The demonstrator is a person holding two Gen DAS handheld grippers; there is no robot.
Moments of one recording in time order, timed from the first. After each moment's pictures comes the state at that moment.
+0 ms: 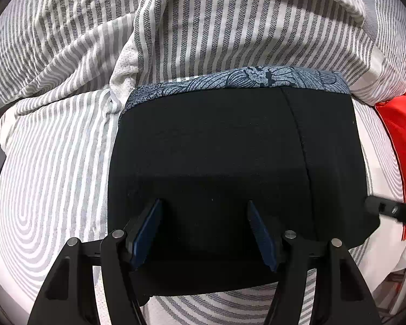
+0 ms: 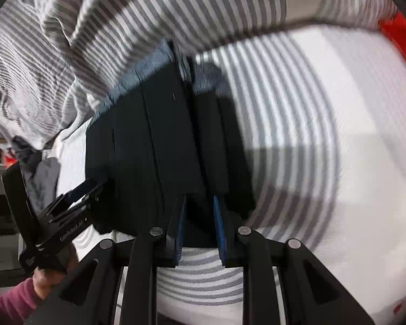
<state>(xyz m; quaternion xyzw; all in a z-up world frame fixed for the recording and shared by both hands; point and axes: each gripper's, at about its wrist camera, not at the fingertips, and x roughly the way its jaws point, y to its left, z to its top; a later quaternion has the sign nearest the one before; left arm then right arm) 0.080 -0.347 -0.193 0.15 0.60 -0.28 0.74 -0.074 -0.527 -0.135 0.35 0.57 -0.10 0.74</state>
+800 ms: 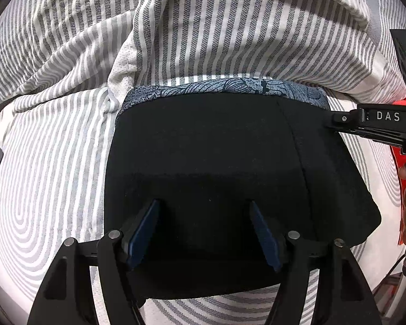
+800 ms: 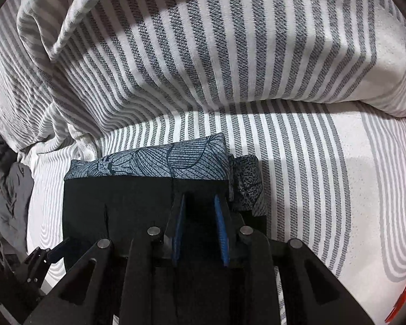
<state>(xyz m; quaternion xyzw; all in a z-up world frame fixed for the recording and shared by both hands) 0.090 -0.350 -0.189 0.14 0.60 -0.28 0.74 0.028 -0.542 -0.150 0.27 0.57 -0.12 0.77</state>
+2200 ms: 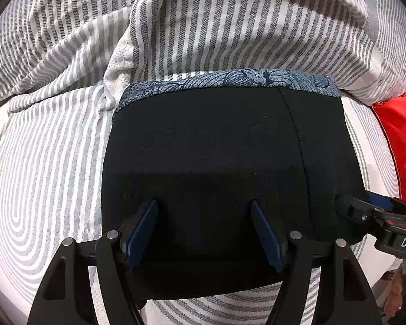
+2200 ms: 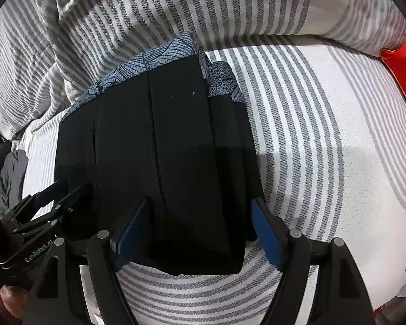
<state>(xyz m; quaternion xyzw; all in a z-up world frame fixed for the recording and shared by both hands) 0.098 -0.347 -0.201 0.14 0.60 -0.29 0.73 -0.051 -0.503 -0.152 0.28 0.60 -0.15 0.74</state>
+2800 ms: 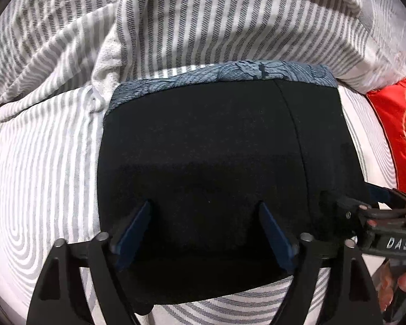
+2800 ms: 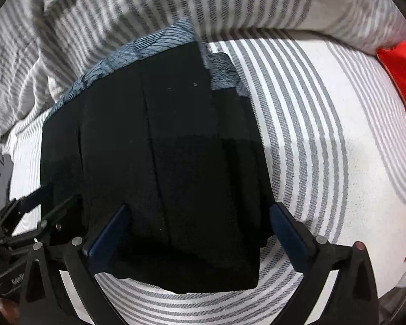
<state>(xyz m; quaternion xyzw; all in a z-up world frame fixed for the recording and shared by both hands) 0.110 -0.353 -0.211 0.16 0.62 -0.33 0.70 -0.027 -0.488 -0.168 0.27 0.61 -0.19 0.72</state>
